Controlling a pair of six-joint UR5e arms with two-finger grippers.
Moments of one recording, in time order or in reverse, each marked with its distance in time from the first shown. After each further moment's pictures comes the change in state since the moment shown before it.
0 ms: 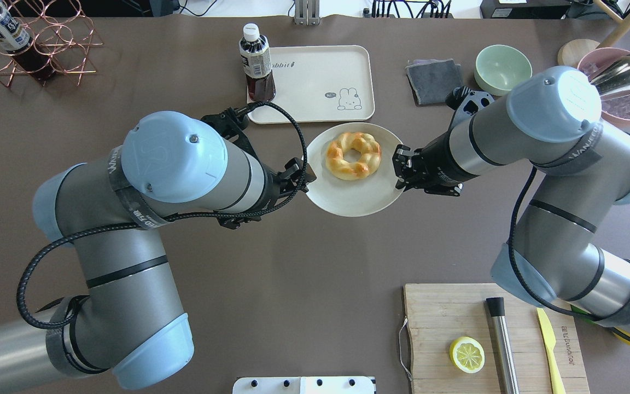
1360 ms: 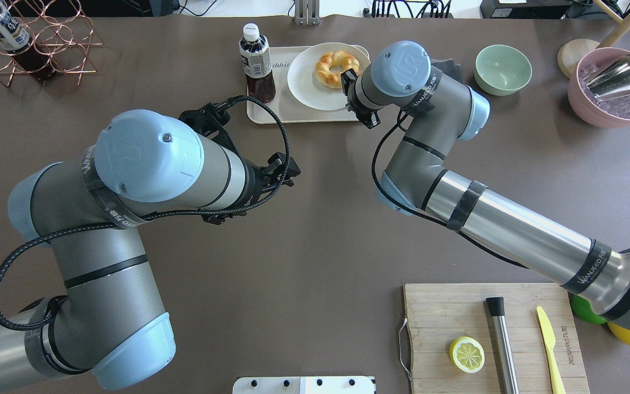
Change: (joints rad) left arm -0.014 0.043 -0.045 0.015 0.031 -0.001; right arm 0.027 0.492 -0.878 0.332 -0.373 0.601
